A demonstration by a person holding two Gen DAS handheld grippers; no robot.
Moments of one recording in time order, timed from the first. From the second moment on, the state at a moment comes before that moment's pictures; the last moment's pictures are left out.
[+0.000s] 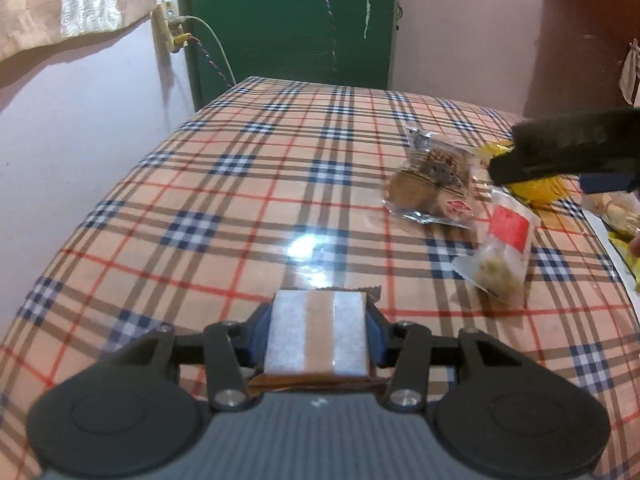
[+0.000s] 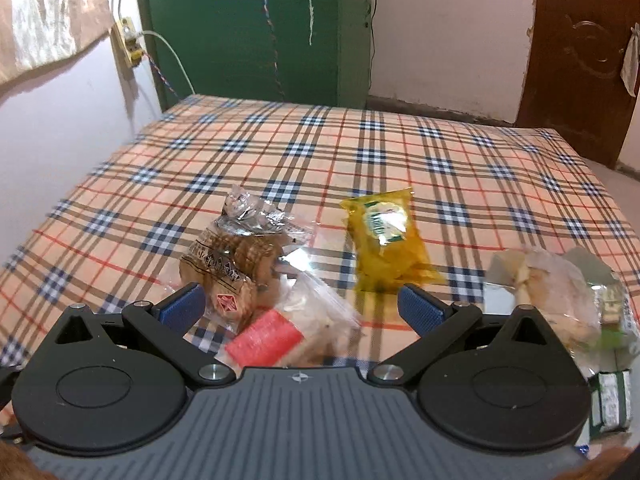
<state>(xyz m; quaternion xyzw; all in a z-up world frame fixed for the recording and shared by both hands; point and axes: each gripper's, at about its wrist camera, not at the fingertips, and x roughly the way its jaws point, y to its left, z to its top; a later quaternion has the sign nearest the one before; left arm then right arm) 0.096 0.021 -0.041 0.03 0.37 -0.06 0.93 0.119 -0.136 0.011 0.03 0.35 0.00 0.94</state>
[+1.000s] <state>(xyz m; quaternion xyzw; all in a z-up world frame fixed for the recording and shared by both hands) 0.104 0.014 -0.043 0.03 0.36 -0.07 0.93 0.105 -0.131 -0.026 0.03 0.40 -0.06 0.91</state>
